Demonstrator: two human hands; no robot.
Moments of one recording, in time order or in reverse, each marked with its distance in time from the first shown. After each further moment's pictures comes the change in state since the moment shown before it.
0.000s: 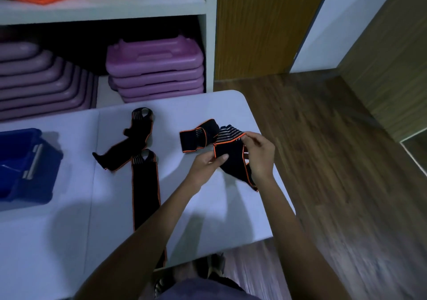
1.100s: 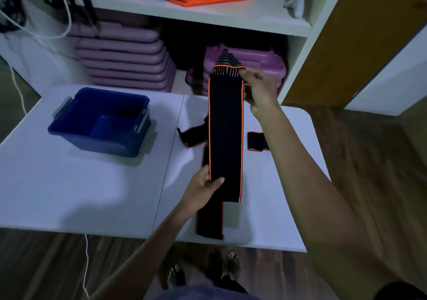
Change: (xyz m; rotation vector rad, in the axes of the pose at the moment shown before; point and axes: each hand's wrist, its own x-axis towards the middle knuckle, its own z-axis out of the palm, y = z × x) left_hand -0.184 -0.021 -0.140 -0.129 0.243 0.028; right_hand -0.055 -0.119 0.223 0.133 -0.461 -0.083
